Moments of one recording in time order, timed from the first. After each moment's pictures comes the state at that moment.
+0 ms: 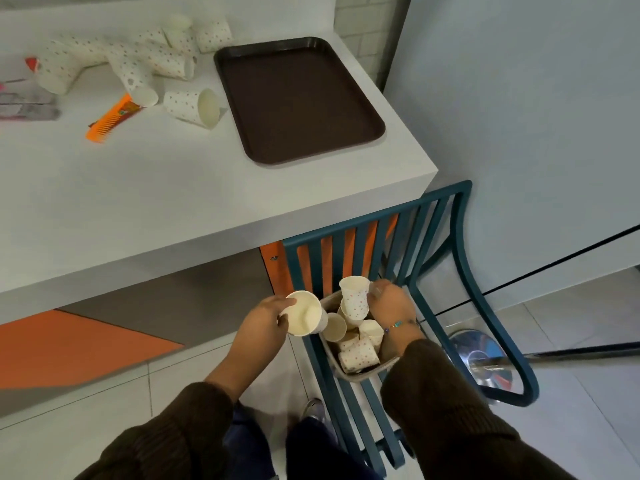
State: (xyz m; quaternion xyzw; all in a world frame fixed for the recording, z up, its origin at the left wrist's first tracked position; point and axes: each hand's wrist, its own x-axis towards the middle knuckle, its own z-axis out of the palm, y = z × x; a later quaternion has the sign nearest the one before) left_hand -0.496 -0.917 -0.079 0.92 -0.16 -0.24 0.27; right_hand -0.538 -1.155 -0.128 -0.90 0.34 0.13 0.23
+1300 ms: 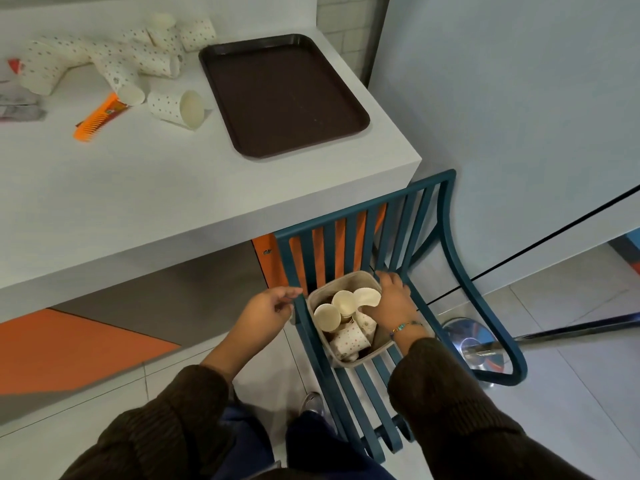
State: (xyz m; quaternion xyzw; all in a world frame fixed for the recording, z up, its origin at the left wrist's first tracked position) left_hand -0.505 -0.922 -0.060 0.85 -0.16 -0.29 0.40; right_hand -0.581 -1.160 -0.123 -0.90 0.32 0.13 0.25
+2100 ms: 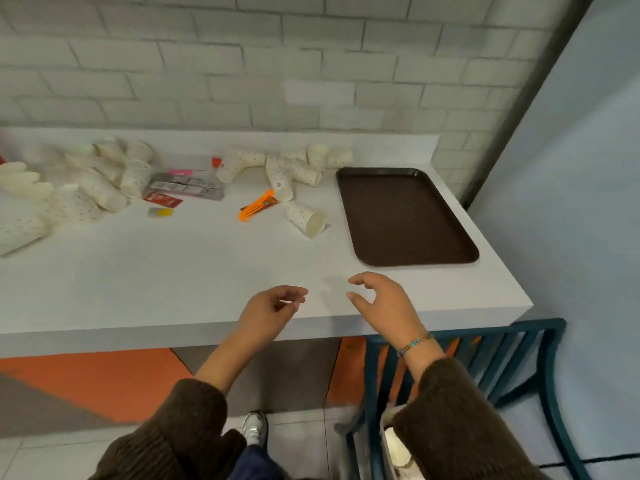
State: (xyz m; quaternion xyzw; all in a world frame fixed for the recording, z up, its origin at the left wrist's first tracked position) left_hand -0.389 -0.801 0.045 0.84 -0.08 -0.11 0.52; right_hand -0.404 -1.018 0.052 -0.93 0.01 -0.04 0.37
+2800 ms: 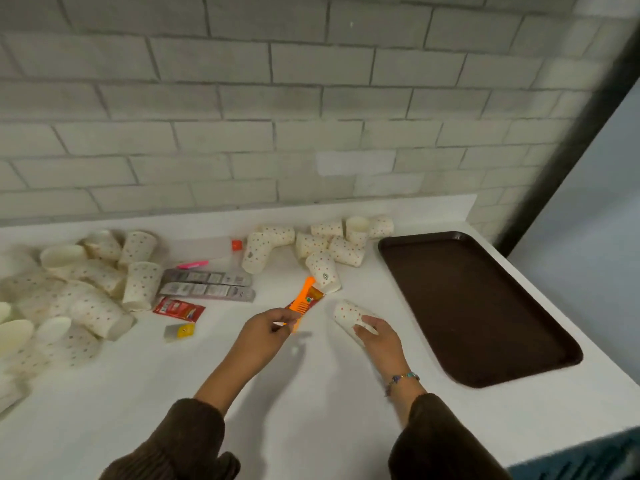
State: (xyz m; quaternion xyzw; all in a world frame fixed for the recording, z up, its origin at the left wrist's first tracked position) left_hand -0.115 -0.670 0.055 0.86 -0.10 -0.11 0.49; right_hand -0.161 -0.882 0.024 -0.78 0.26 -0.05 0.57
